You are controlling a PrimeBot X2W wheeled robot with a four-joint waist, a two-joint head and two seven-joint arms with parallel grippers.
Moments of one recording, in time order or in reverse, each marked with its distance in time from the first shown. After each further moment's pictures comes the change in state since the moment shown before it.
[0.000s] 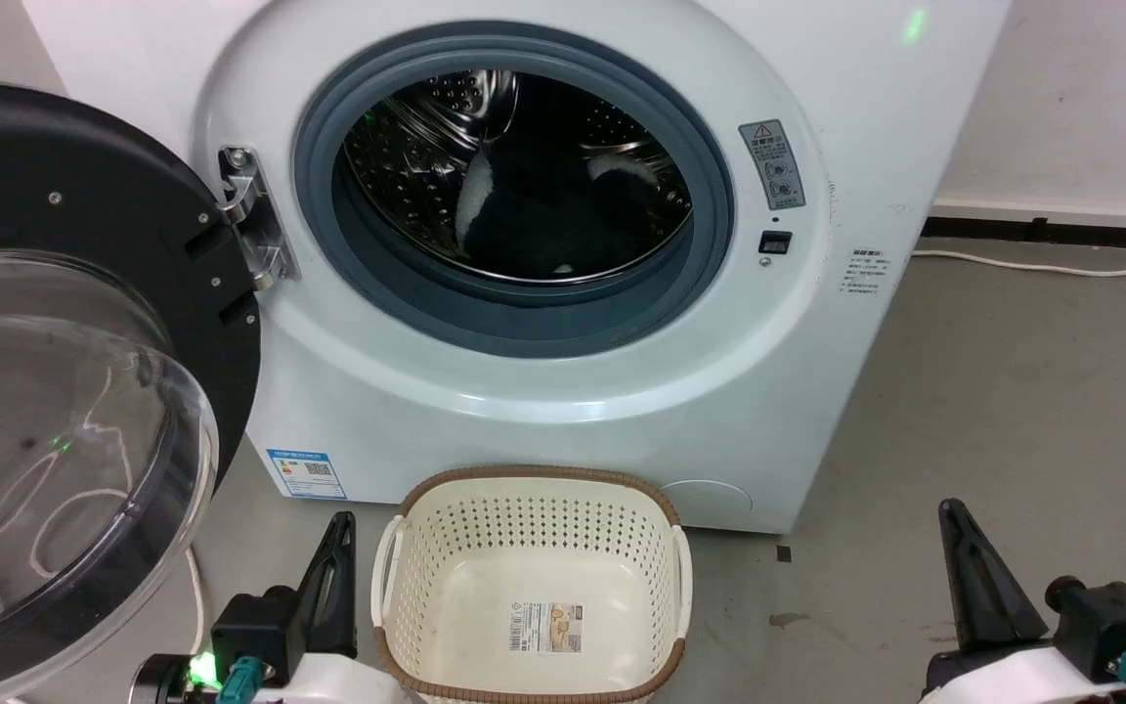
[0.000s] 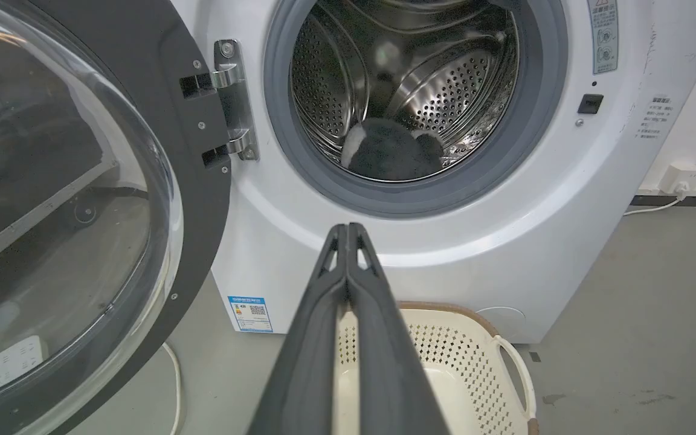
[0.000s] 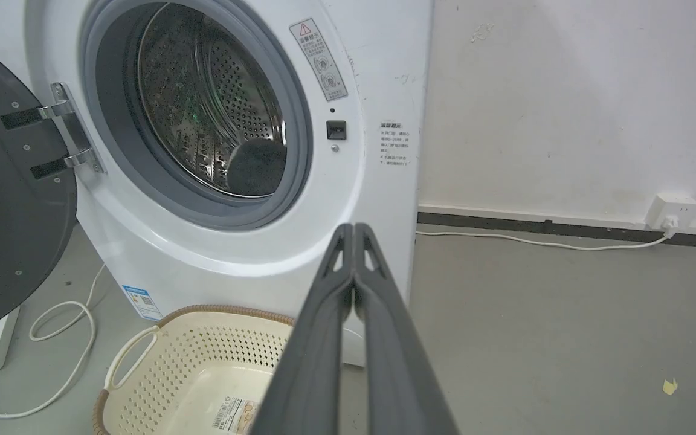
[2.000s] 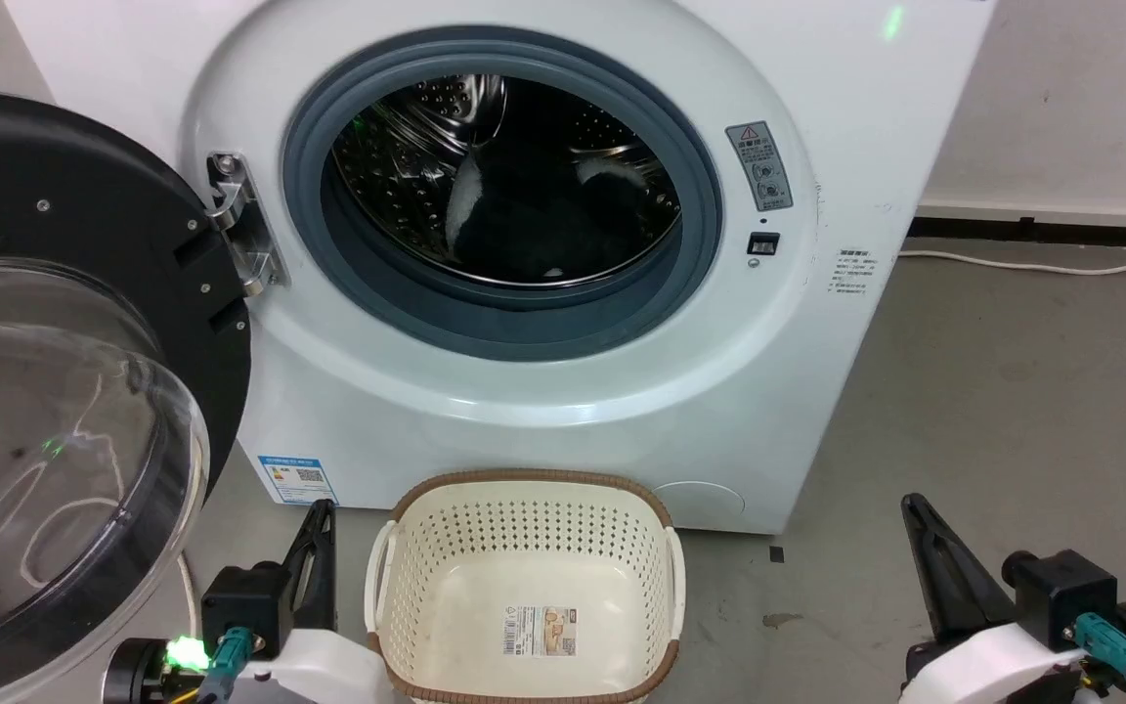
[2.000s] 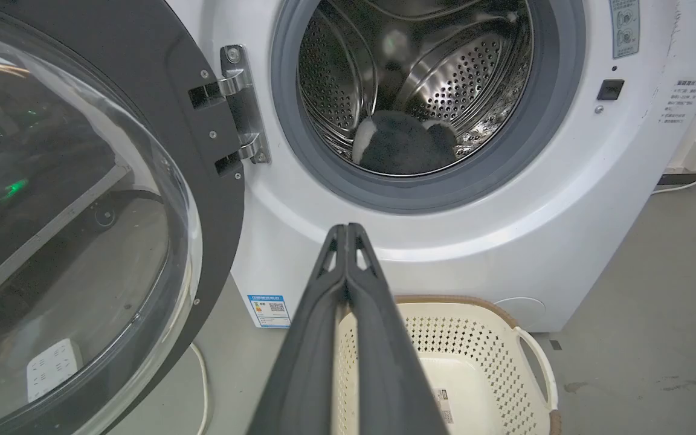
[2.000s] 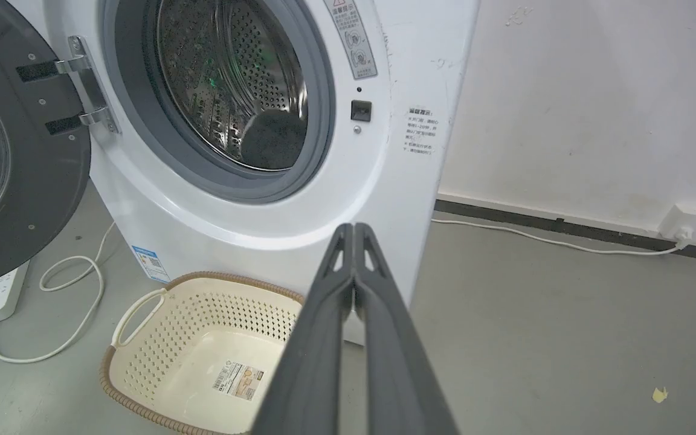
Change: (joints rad) left arm -0.004 -0.004 0.041 -0.071 0.063 0.000 0.121; right arm -0.026 0.000 0.025 -0.026 -0.062 0.000 0.121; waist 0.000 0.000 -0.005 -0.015
